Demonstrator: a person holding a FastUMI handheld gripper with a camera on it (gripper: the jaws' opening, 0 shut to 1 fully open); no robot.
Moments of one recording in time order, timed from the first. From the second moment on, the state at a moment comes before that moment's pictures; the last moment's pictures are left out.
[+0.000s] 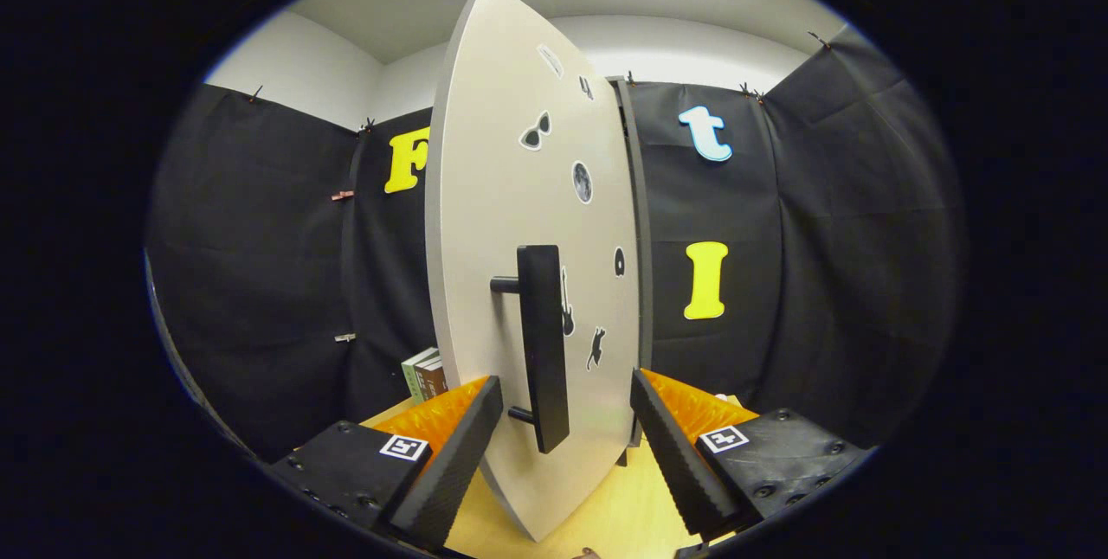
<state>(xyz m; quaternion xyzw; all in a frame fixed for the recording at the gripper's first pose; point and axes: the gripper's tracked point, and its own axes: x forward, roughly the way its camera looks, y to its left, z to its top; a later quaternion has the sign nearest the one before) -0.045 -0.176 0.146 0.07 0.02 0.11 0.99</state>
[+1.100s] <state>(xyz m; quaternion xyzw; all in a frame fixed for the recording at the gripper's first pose) -0.008 -0.101 0.155 0.03 0.00 0.02 1.00</state>
